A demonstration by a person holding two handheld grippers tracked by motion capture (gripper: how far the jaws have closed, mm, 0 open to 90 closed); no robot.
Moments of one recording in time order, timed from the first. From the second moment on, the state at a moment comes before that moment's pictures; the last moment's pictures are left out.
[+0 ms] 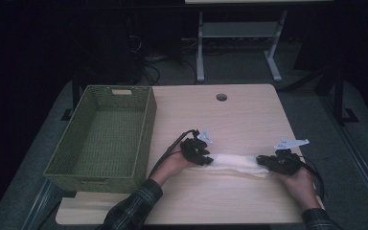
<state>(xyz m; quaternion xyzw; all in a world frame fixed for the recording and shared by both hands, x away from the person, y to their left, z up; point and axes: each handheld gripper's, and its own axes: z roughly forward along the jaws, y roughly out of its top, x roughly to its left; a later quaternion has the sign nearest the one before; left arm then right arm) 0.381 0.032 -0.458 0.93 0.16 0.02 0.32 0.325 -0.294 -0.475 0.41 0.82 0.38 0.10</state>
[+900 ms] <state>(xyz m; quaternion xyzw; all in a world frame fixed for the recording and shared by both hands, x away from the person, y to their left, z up) 0.368 0.041 -0.429 0.92 0.18 0.00 0.34 0.334 -0.292 -0.454 0.41 0.81 0.39 0.12</state>
